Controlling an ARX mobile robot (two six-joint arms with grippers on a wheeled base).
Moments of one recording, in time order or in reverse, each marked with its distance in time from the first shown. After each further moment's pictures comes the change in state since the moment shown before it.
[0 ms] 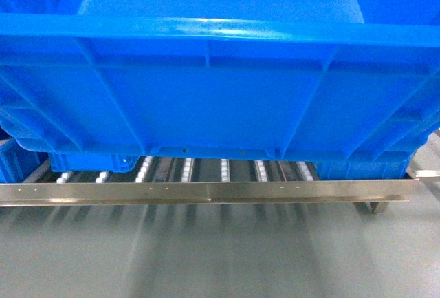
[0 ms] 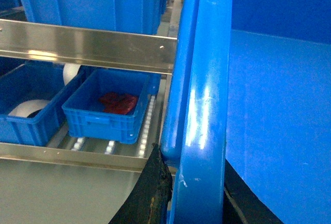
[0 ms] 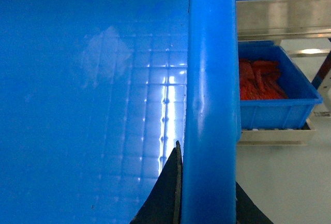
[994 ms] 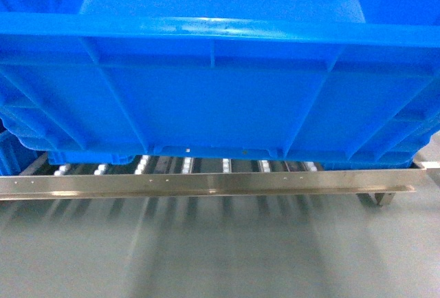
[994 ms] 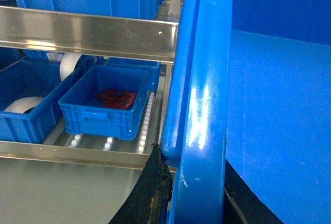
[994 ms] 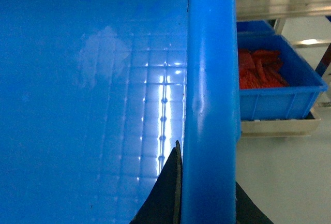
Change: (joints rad) left arm 0.002 -0.002 0.000 0.005 0.002 0.000; right arm -0.003 0.000 0.000 -0.002 0.000 0.003
